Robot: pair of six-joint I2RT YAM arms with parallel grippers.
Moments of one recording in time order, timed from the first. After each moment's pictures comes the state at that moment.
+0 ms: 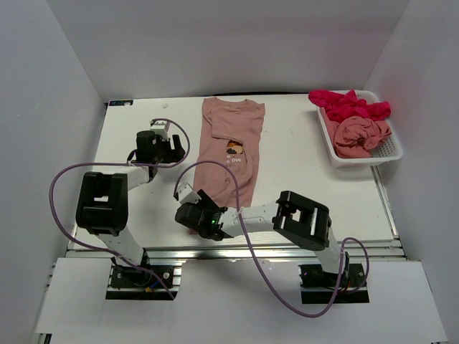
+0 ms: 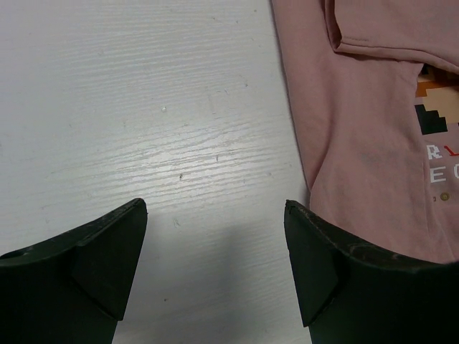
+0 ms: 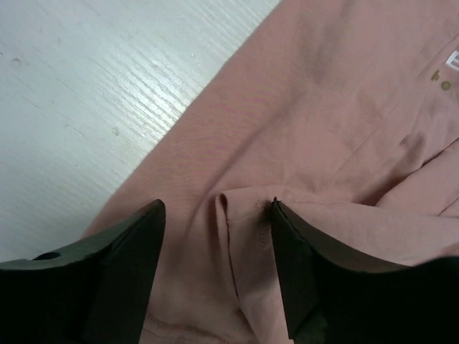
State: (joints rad) left arm -0.08 1.70 0.86 0.34 0.22 -0.09; right arm 1.35 2.04 1.29 -0.08 0.70 0.23
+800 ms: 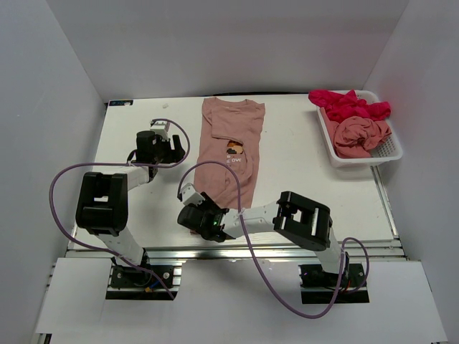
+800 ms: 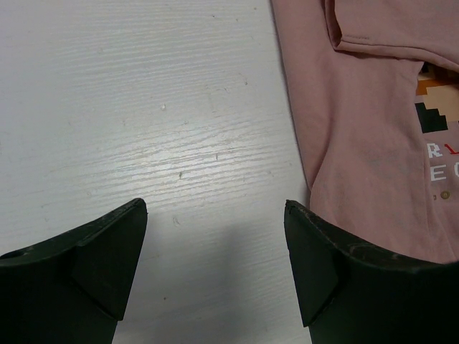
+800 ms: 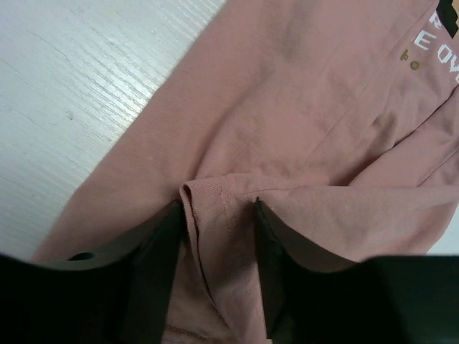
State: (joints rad) left arm -0.08 1.70 0.86 0.33 0.22 -0.09; right arm 1.35 2.04 1.26 -0.11 0.77 0.23
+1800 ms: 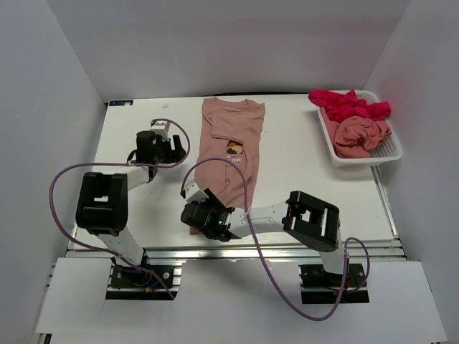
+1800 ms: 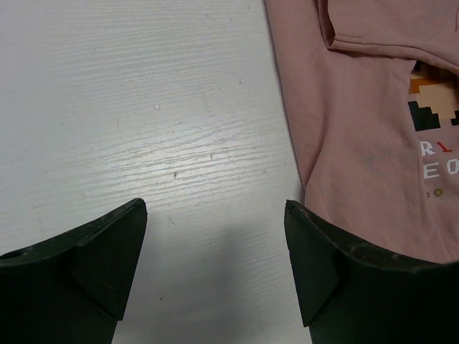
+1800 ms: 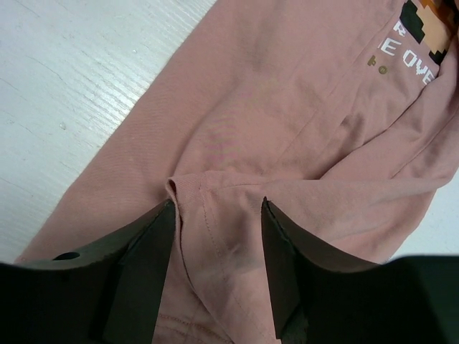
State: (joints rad) left arm -0.08 1.70 0.86 0.33 0.23 -0.10; right arm 1.35 1.97 1.21 -0.08 0.79 0.24
